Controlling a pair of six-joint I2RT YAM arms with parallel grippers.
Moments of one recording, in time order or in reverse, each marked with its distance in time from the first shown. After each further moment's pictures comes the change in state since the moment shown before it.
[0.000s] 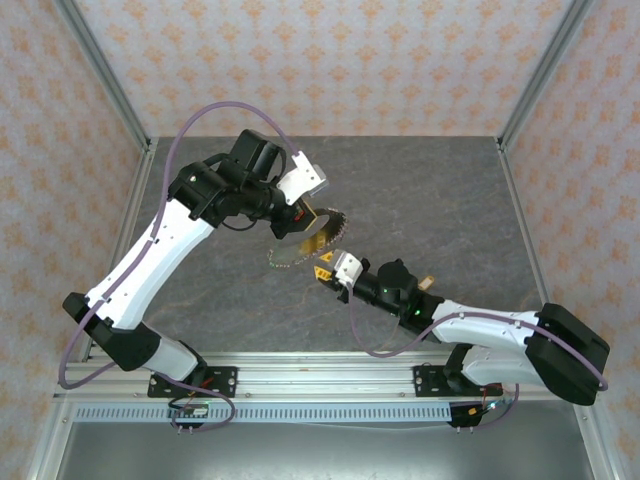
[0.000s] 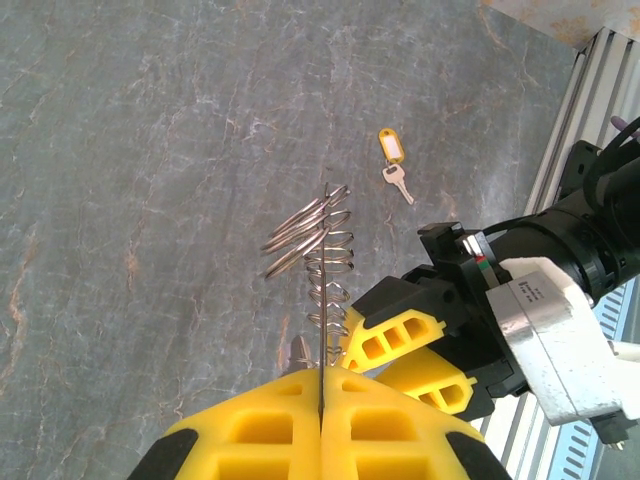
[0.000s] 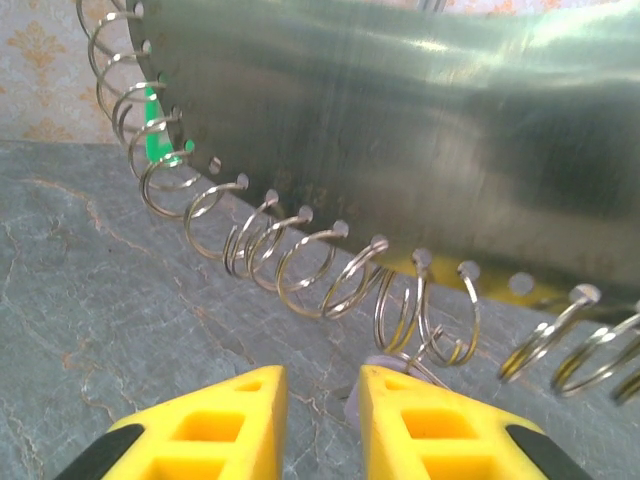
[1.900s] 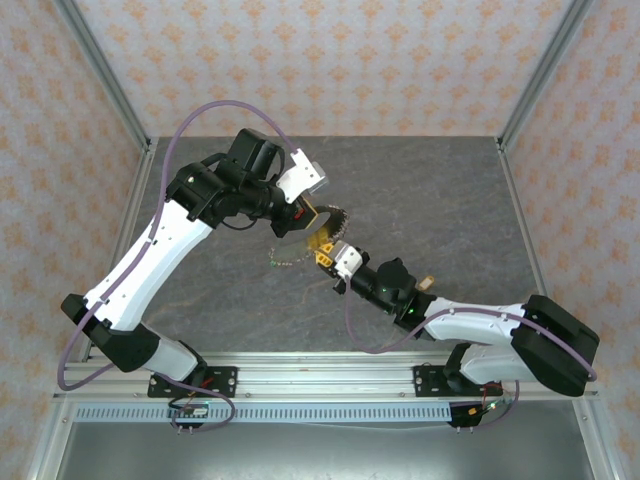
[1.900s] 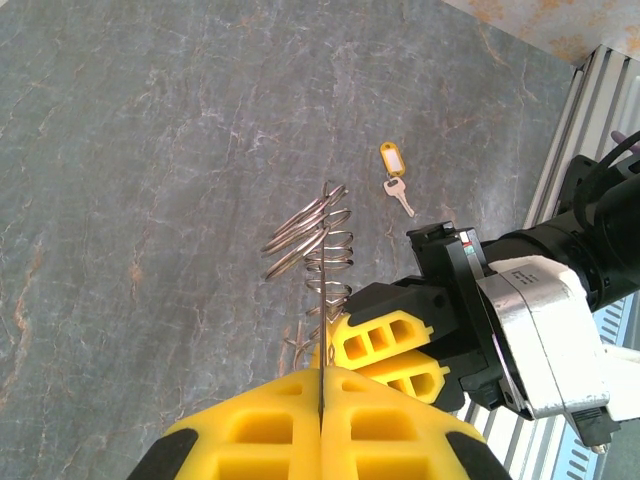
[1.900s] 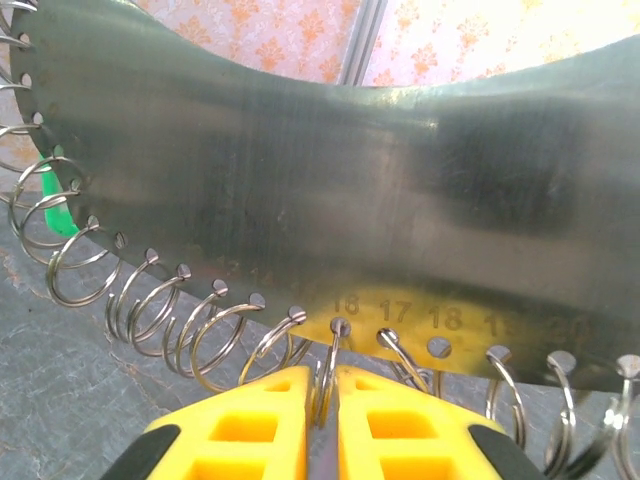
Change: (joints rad) left arm 0.000 -0.007 0.000 0.021 0.000 -0.017; right arm 0.004 0.078 0.011 0.179 0.113 0.003
